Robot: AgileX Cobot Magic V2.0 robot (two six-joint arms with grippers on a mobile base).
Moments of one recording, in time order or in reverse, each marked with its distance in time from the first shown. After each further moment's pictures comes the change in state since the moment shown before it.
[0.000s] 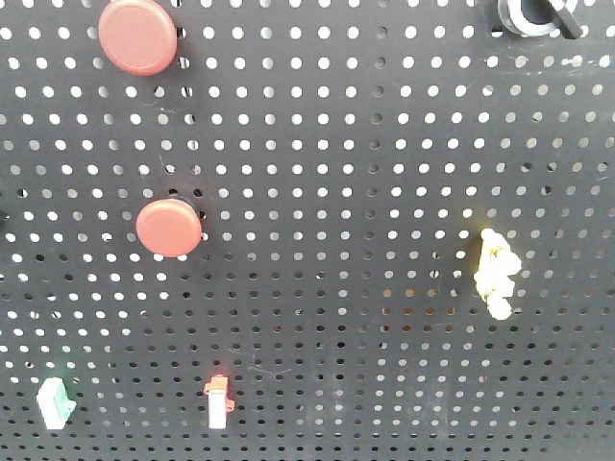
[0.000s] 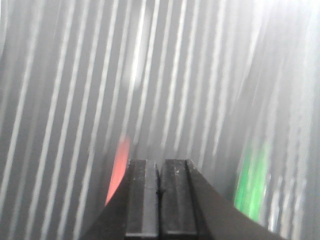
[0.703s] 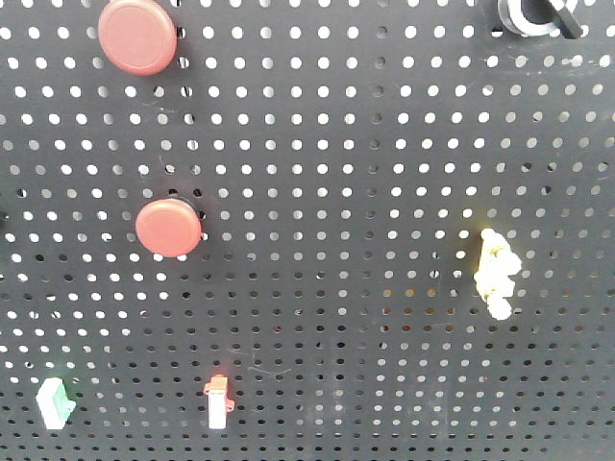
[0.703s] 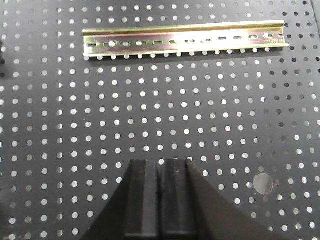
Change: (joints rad) left arm 0.000 0.000 0.000 0.000 0.000 0.000; right arm 0.000 0.224 -0.348 0.186 0.081 0.057
